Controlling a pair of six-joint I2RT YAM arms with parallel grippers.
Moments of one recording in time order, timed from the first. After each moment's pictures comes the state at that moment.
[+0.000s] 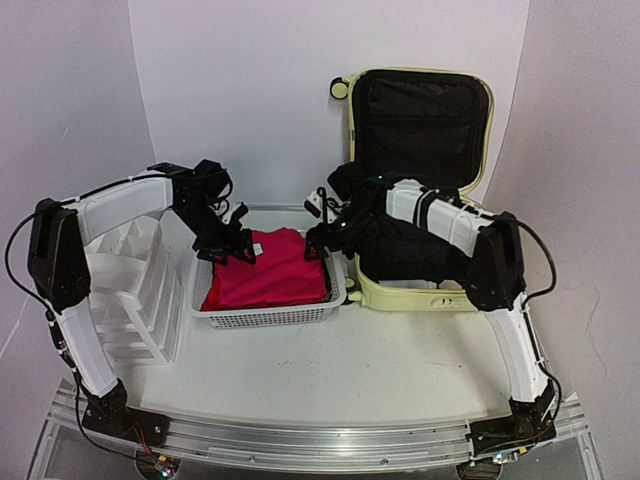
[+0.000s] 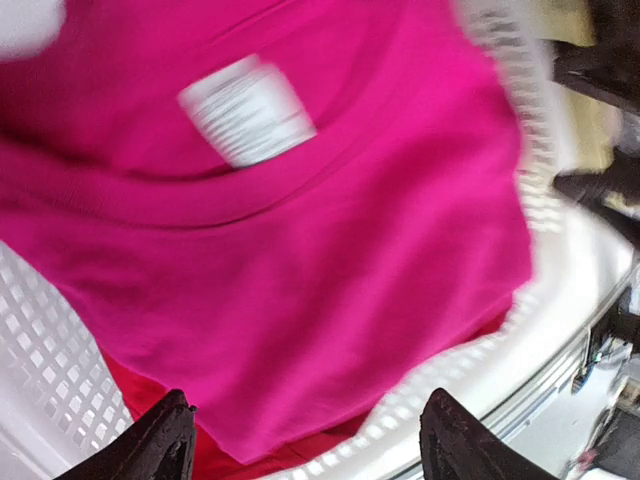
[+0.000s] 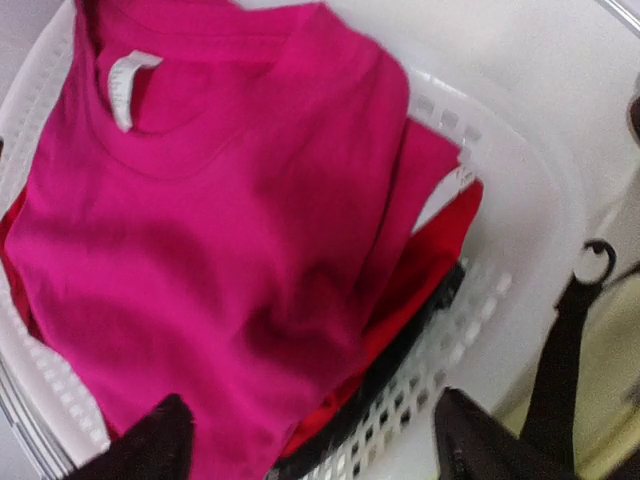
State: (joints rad) left arm -0.48 1.81 1.58 -1.01 0.31 -0.25; right arm 0.70 2.35 2.22 -0.89 -0.27 0.07
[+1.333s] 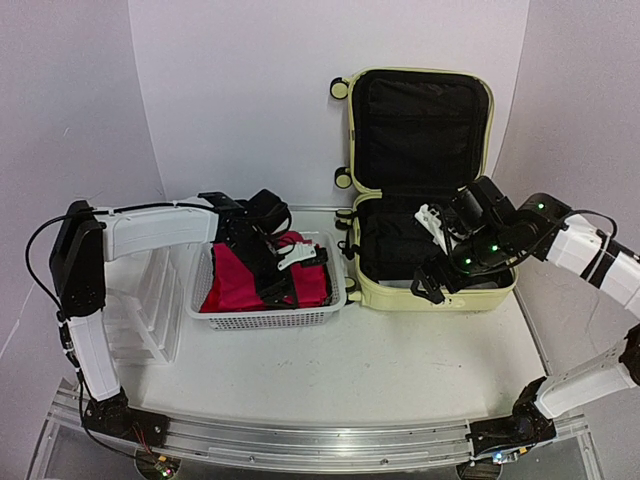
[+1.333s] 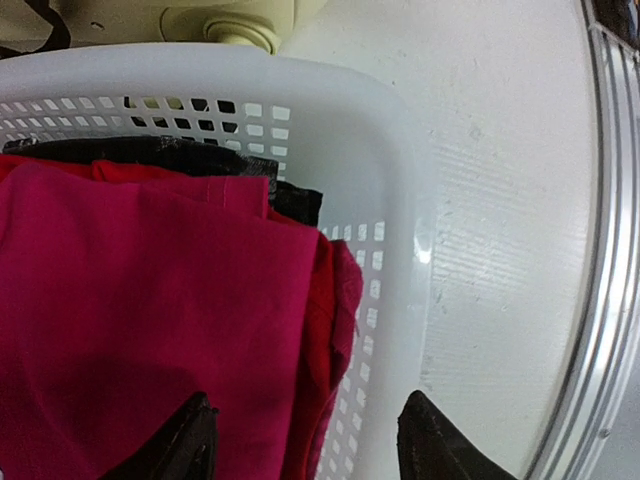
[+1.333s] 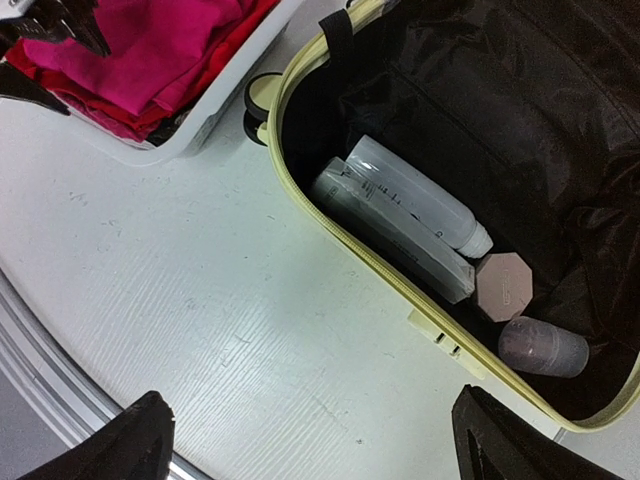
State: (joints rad) left arm -0.80 1.87 1.53 -0.80 0.32 0.52; right arm 0.72 1.25 1.22 -0.97 0.05 0.04
